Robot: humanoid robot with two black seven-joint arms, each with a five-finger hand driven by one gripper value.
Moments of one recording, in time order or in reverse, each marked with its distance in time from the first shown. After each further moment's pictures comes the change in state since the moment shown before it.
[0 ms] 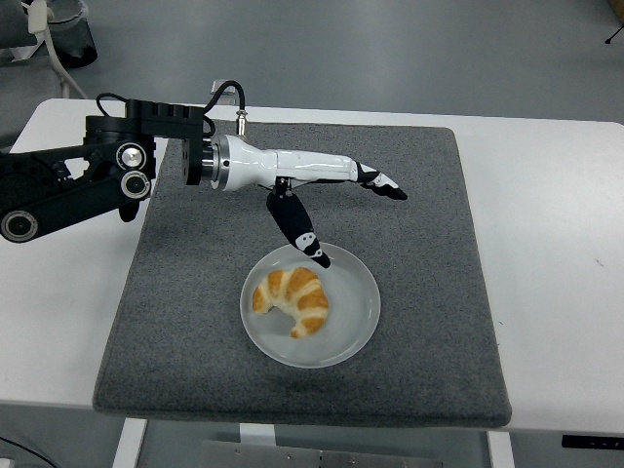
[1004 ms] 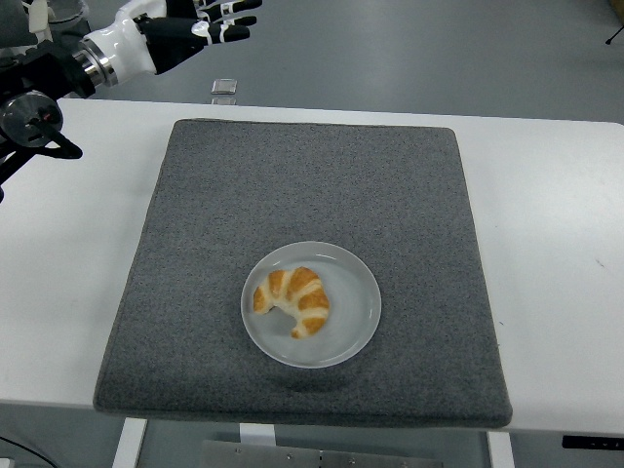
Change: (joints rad) left arm 0.026 0.080 -0.090 0.440 -1.076 -0.006 -0.006; right arm 0.000 0.000 0.000 0.000 0.000 0.000 0.000
